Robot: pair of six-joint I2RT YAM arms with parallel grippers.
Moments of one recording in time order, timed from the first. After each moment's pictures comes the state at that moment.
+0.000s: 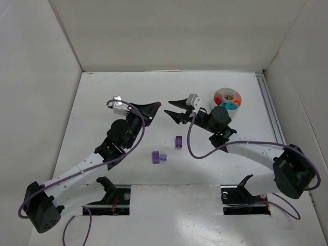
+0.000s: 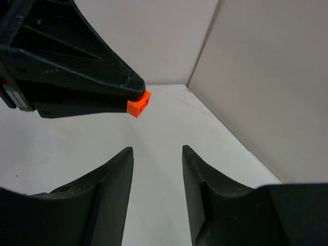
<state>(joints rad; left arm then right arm) -0.77 0.89 0.63 0.35 -0.36 -1.19 0.72 1.33 0.75 0.82 -0.40 -0.18</state>
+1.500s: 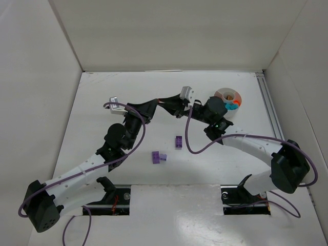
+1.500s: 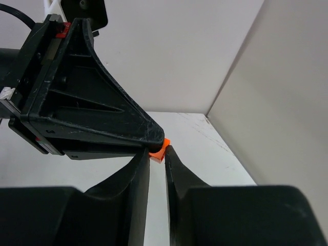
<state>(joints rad) -0.79 0.89 0.58 0.57 -0.41 -1.05 0.75 1.42 0.96 0.76 -0.53 -0.16</state>
